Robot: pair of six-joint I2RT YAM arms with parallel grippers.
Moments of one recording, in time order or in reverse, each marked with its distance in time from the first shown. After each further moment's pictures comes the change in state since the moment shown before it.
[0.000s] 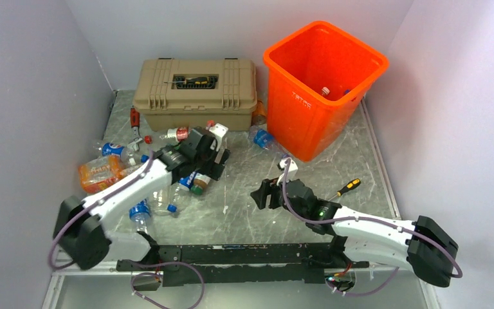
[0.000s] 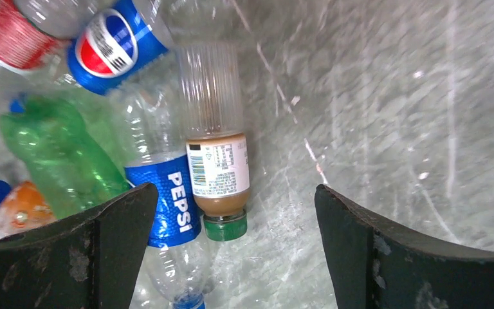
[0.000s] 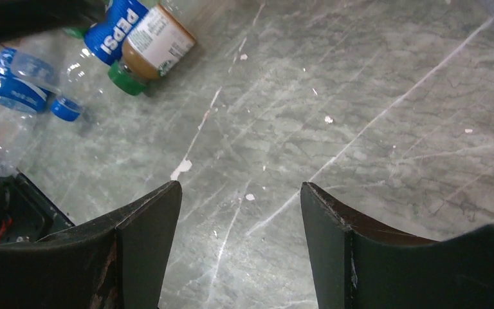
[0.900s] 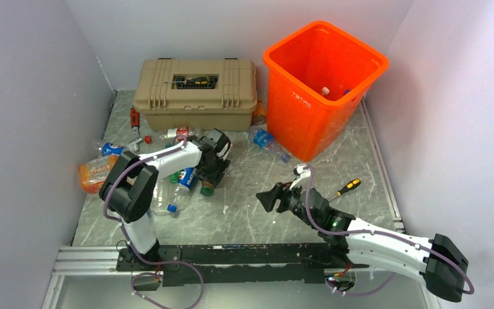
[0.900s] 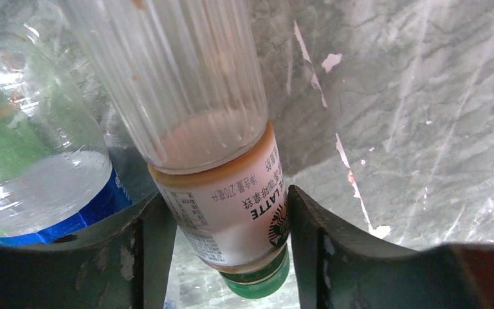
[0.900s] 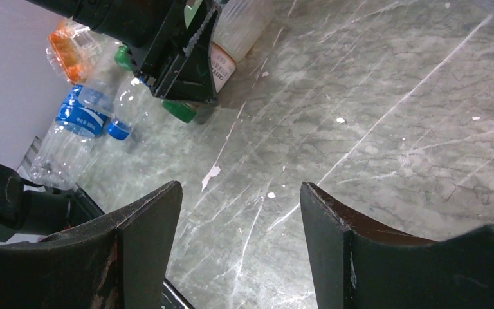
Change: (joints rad) left arm 0.084 0.512 0.113 -0.126 0.146 -0.043; right arm 0.010 -0.250 -0.133 0.042 0.023 0.089
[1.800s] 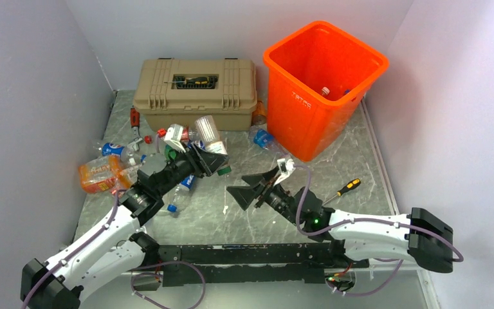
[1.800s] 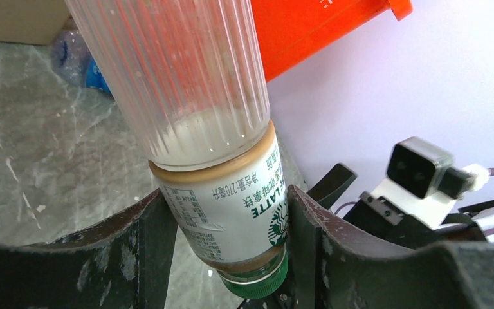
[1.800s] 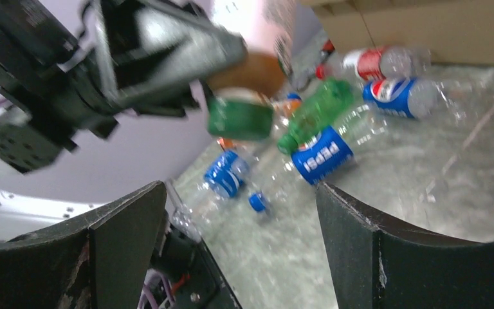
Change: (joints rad) left arm 0.000 -0.956 -0.533 0.851 0.248 -0.638; right arm 0.193 0.270 0.117 0.537 0.005 -0.058
